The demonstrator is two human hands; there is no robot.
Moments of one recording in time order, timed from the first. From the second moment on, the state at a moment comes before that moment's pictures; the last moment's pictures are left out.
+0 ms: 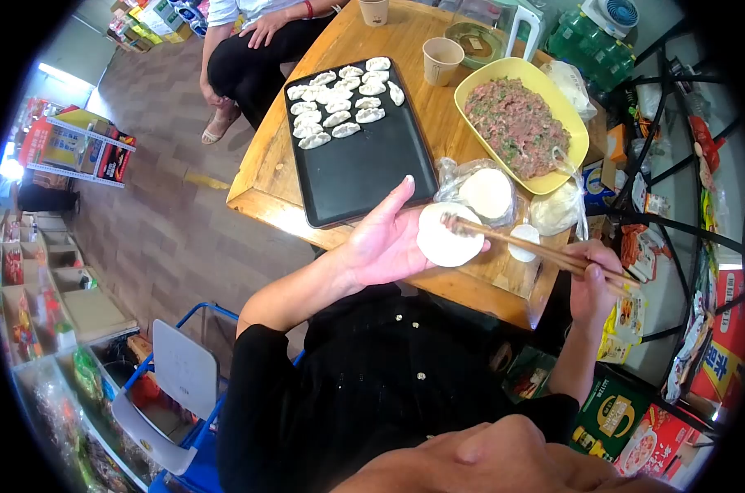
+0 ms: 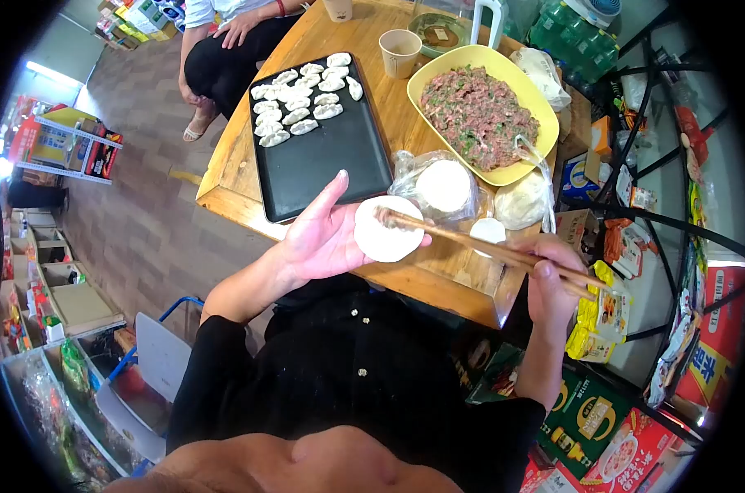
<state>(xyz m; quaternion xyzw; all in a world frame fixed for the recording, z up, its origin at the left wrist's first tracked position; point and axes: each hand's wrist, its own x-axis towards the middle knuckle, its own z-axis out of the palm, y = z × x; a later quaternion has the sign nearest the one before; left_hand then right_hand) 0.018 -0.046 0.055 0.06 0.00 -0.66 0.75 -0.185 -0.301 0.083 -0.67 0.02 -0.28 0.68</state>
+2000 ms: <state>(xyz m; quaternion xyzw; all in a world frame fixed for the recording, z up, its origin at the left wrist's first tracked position) 0.000 -0.030 0.029 0.13 -0.01 -0.69 0.71 -0.103 -0.364 0.077 -0.72 0.16 -0.39 0.55</state>
